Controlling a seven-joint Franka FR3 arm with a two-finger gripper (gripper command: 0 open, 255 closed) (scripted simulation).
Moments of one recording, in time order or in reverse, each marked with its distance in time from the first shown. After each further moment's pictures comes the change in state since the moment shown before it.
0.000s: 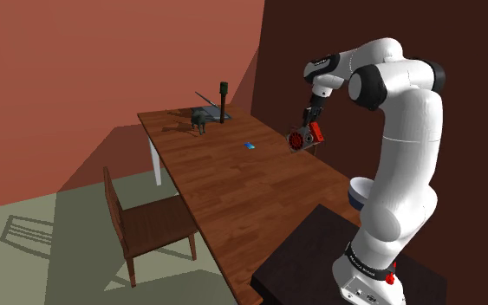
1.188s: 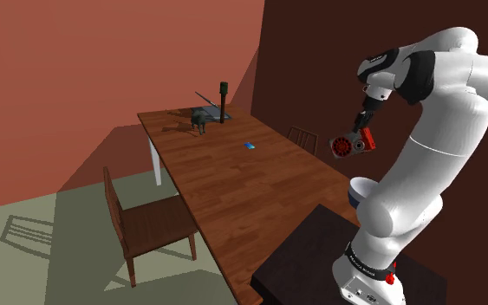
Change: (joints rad) arm -0.139 -0.288 -0.169 -0.233 -0.168 -0.039 -0.267
